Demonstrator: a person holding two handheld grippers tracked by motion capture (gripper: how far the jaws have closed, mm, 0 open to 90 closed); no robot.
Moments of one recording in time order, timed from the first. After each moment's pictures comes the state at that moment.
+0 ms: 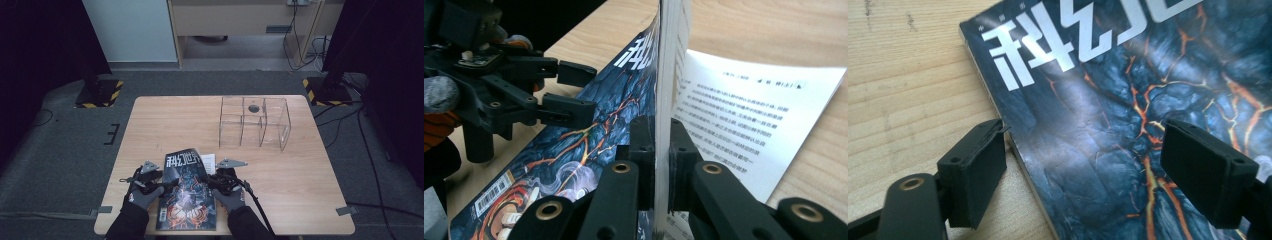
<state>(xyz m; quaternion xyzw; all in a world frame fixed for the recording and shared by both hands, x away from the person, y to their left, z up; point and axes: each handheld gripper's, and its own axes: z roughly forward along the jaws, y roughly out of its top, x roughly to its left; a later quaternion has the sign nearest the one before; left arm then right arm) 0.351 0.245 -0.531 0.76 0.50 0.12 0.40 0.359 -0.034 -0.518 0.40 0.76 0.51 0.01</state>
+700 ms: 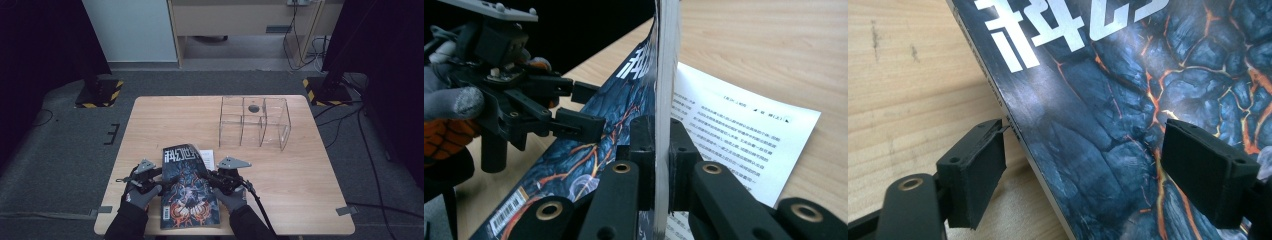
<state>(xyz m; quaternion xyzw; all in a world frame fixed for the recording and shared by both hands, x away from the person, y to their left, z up) 0.348 0.249 -0.519 0.74 0.49 0.12 0.45 0.351 -0.039 -0.493 0.36 0.75 0.55 0.06</state>
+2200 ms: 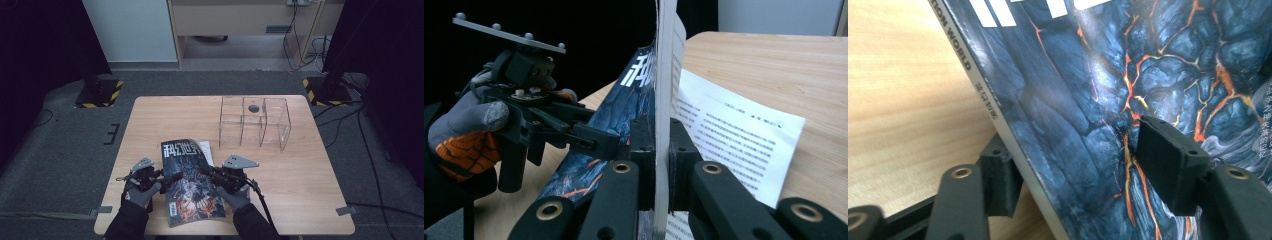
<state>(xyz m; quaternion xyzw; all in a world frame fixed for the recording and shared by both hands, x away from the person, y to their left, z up) 0.348 0.246 -0.509 0.71 0.47 0.06 0.52 0.346 -0.051 -0.472 0.33 0.73 0.59 0.08</state>
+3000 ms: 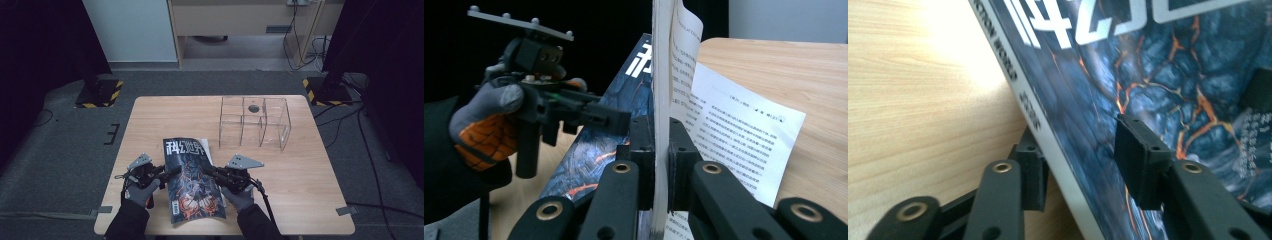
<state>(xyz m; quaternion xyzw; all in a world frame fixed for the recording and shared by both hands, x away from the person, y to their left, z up) 0.357 0.247 -0.498 0.69 0.45 0.06 0.56 0.344 -0.061 -0.468 0.31 0.73 0.60 0.06</state>
